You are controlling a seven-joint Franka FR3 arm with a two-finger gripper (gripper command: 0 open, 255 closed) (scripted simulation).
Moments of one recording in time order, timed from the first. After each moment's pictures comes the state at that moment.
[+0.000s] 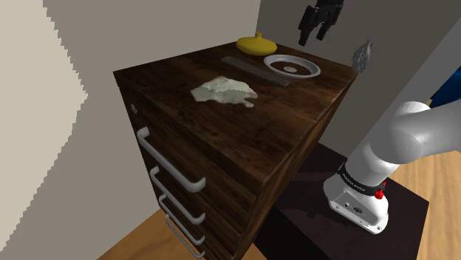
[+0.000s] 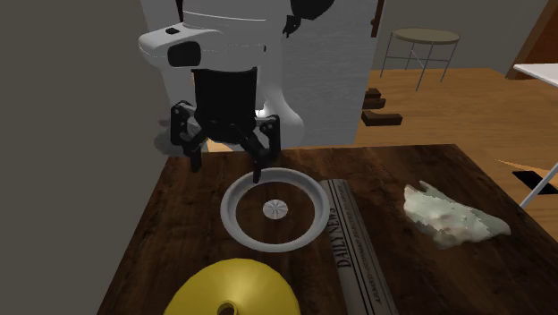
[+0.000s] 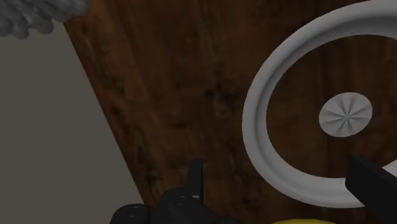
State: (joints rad) arm 0.00 -0.77 0.05 -2.29 -0.07 1.64 0.12
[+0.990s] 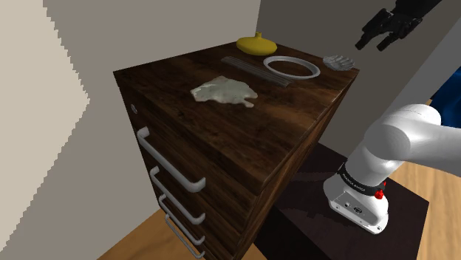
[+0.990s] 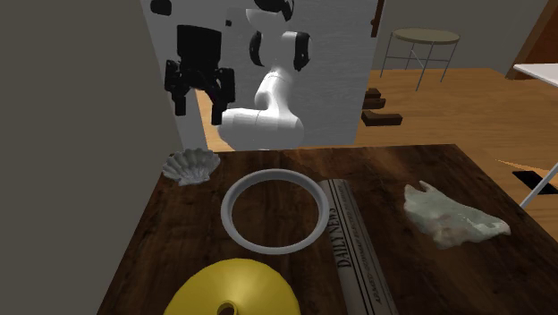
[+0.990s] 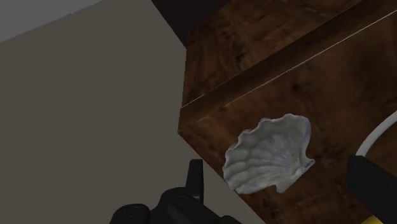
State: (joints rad) arm -0.18 -1.37 -0.11 -2.57 -0.14 1.56 0.18
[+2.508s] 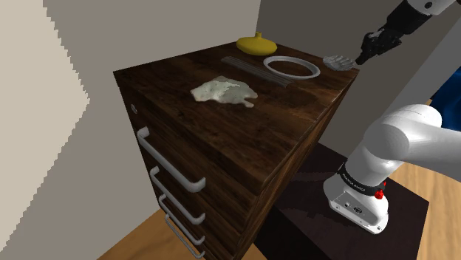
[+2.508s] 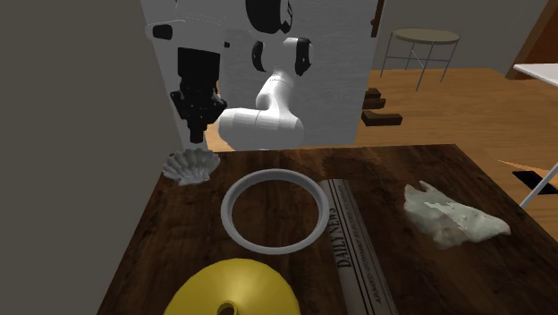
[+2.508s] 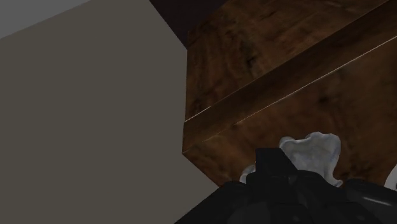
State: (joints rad) arm -0.20 -1.44 -0.14 -2.69 -0.16 1.63 0.19
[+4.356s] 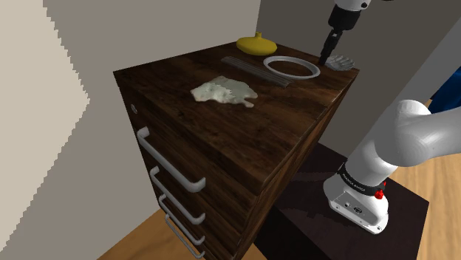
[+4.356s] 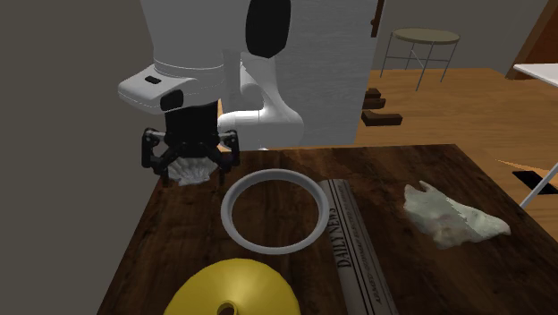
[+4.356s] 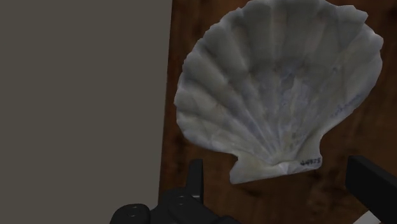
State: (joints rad) arm 0.13 -0.91 -0.17 -2.51 -0.29 1.70 -0.27
